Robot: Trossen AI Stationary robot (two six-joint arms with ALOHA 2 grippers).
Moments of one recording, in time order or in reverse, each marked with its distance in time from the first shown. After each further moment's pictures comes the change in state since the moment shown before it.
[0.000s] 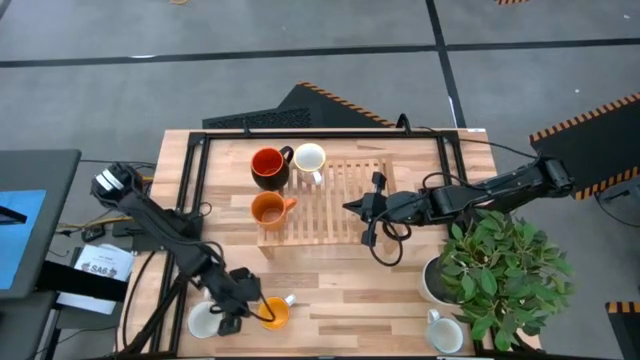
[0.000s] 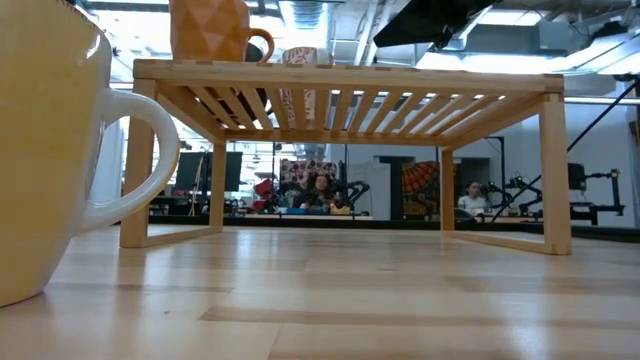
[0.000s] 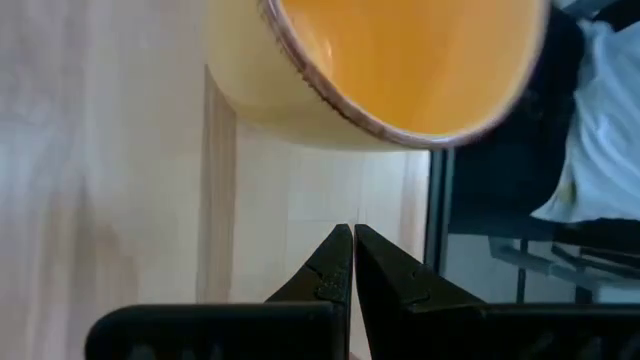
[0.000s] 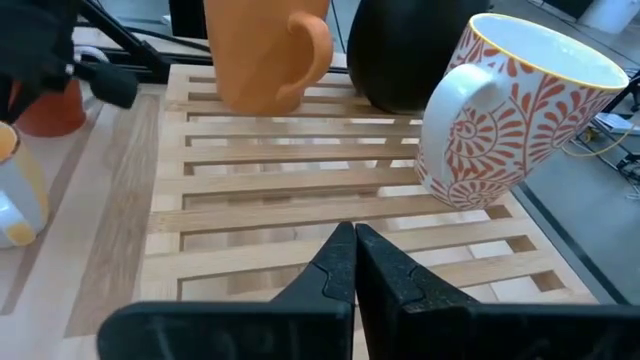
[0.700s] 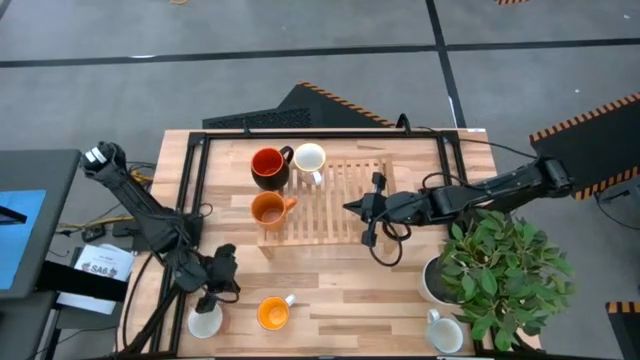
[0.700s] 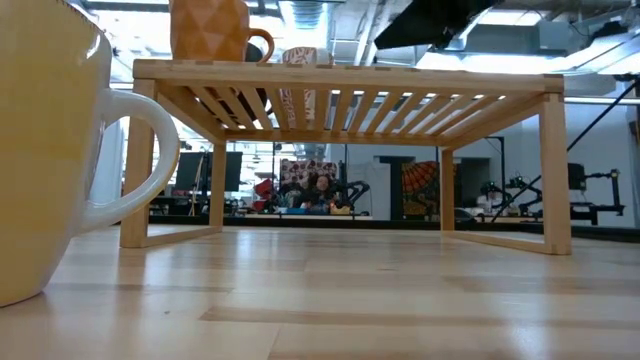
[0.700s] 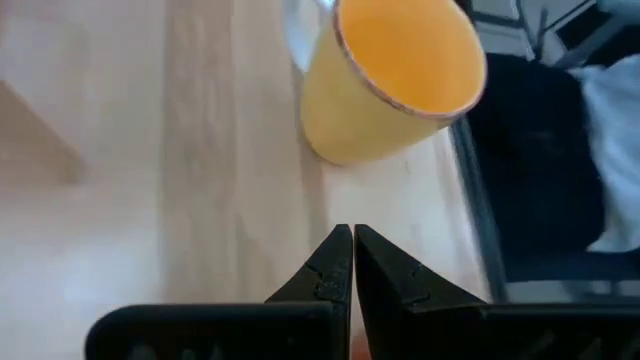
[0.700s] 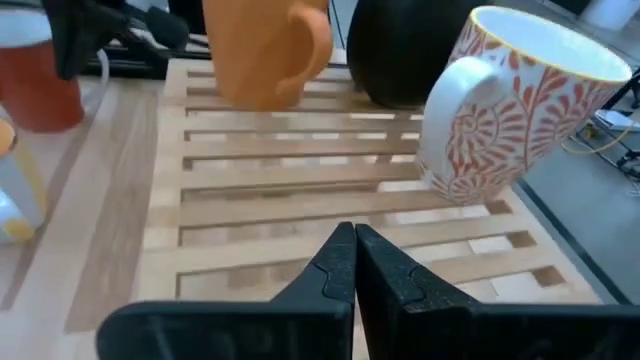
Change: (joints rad) left arm -0.100 -0.432 -0.213 -0.058 -0.323 0.170; right arm 0.000 0.000 -0.002 -0.003 0.000 0.003
